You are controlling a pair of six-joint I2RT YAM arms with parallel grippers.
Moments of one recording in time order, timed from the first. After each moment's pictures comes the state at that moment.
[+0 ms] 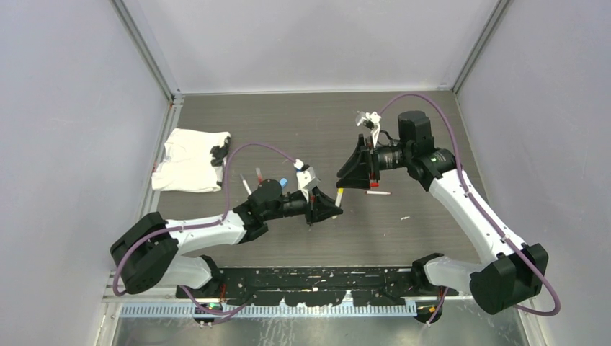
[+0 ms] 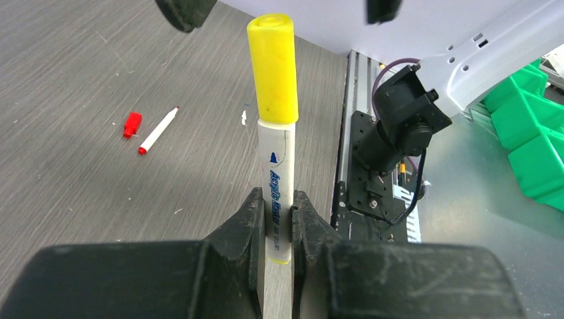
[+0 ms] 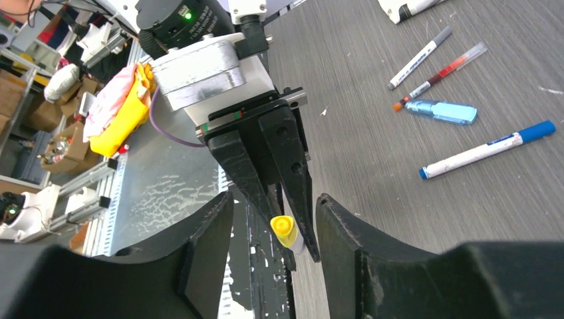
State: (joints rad) left arm -0.94 1.31 0.56 0.72 0.44 -0.29; right arm 0.34 1.18 1.09 -0.43 -1.18 0.01
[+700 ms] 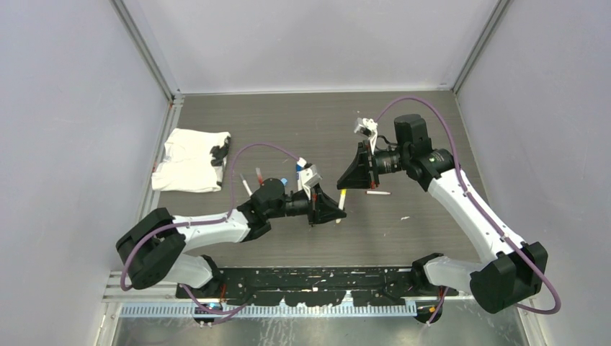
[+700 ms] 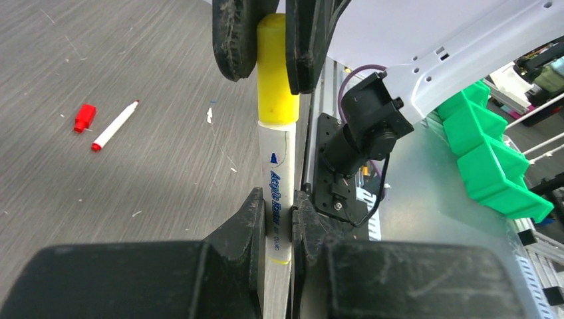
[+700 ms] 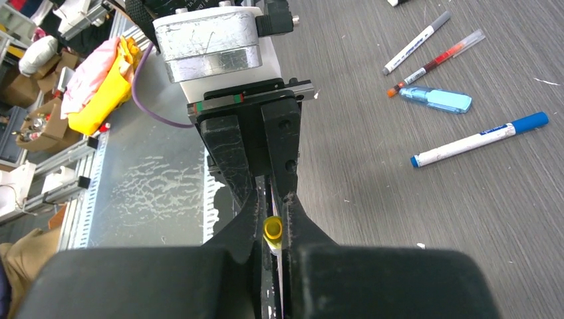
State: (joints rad) left arm -0.93 1.36 0.57 0.78 0.51 -0.42; right arm 0.36 1.19 1.09 -0.53 -1.15 -0.13
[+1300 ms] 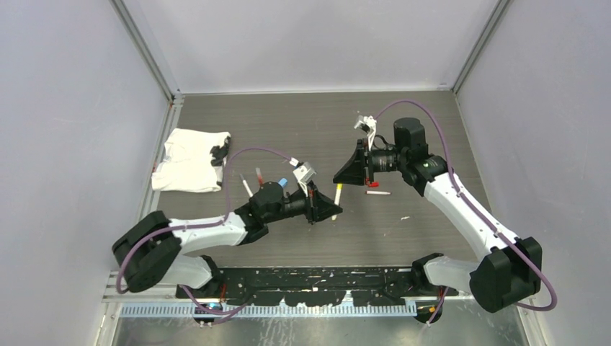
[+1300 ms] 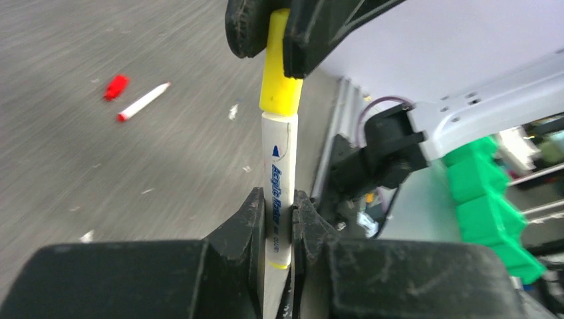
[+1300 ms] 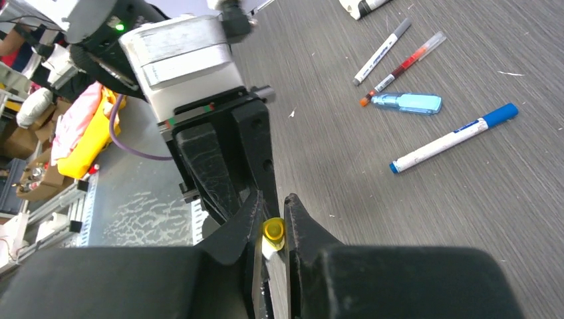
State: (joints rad) left arm -0.93 1.37 0.53 0.84 0.36 -0.59; right arm 0.35 1.18 0.97 -0.27 -1.08 0.07
